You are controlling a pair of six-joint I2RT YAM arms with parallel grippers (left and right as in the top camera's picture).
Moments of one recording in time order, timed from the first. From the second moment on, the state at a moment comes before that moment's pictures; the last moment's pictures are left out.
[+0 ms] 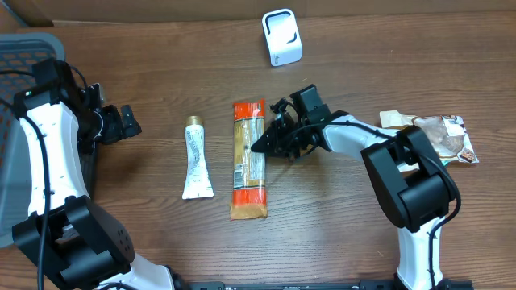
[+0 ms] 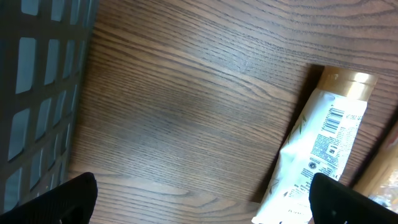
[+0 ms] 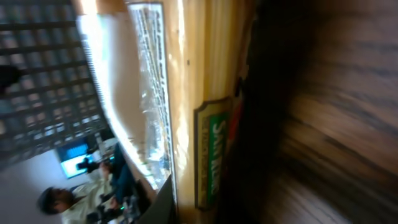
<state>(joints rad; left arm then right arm) 0.42 1.77 1.57 -1.20 0.10 0.03 0.46 2.15 1.27 -0.14 -0.93 0.65</state>
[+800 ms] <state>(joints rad) 0.42 1.77 1.57 -1.20 0.10 0.03 0.19 1.81 1.24 0.46 -1.51 0.96</state>
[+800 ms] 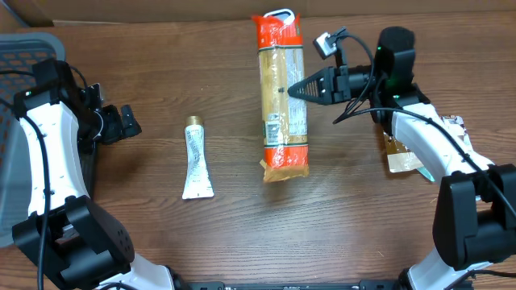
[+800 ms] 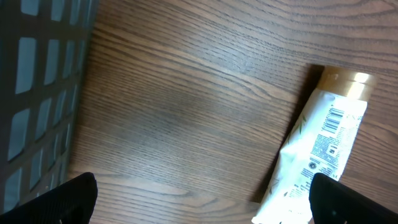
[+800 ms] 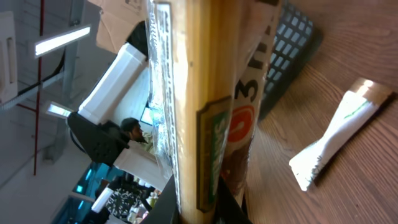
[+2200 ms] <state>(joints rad) 0.42 1.77 1.57 -1.20 0.10 0.03 0.49 1.82 1.60 -0.31 0.17 -0.39</state>
